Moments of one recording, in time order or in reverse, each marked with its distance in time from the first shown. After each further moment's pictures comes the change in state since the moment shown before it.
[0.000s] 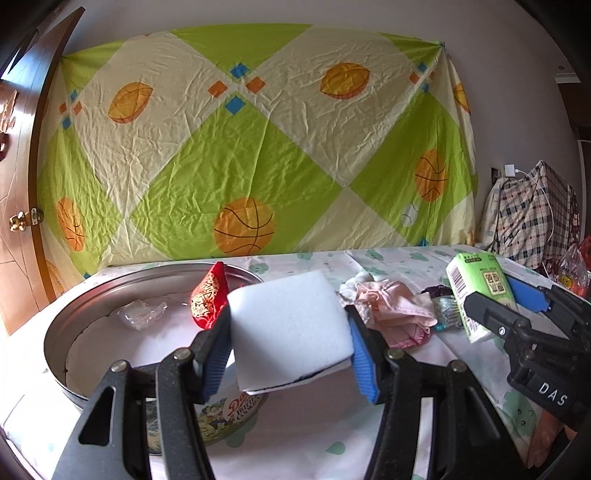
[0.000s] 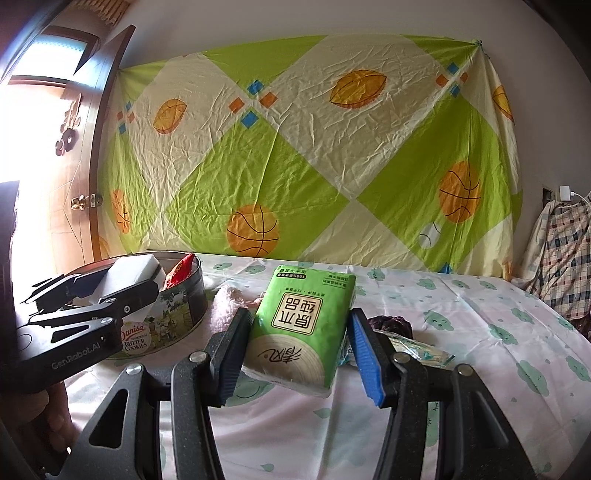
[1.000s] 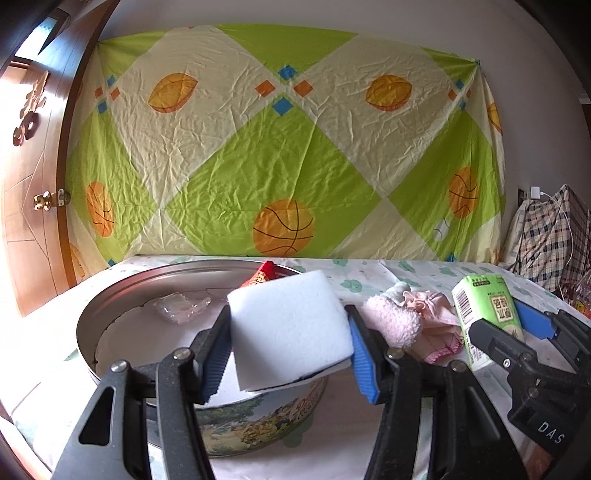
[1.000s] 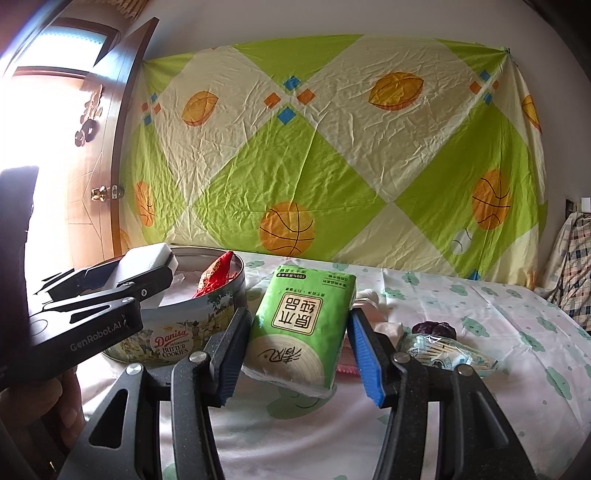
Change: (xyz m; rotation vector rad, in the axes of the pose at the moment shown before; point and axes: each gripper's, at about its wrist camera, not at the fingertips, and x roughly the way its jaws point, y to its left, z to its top) left arm -0.007 0.044 -0.004 -0.084 -0.020 0.083; right arm 0.008 0.044 0.000 -0.034 0.004 0.066
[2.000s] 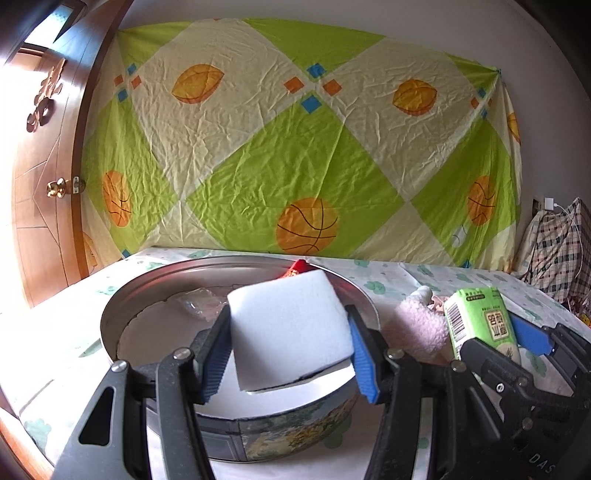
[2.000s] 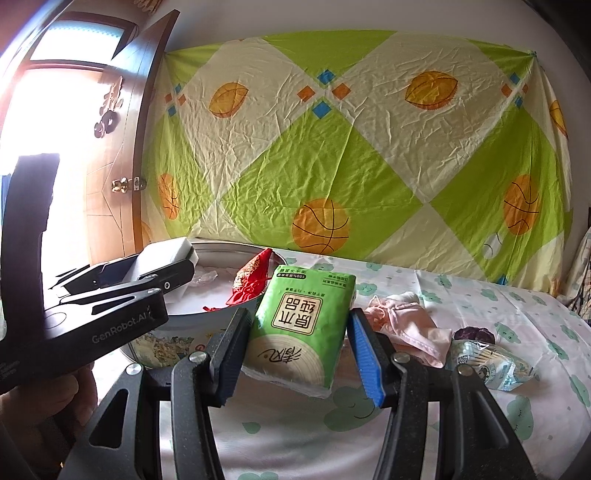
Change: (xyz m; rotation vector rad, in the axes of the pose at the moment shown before) left arm 0.002 0.033 0.000 -0.049 0.010 0.039; right arm 0.015 0.039 0.006 -0.031 0.019 0.083
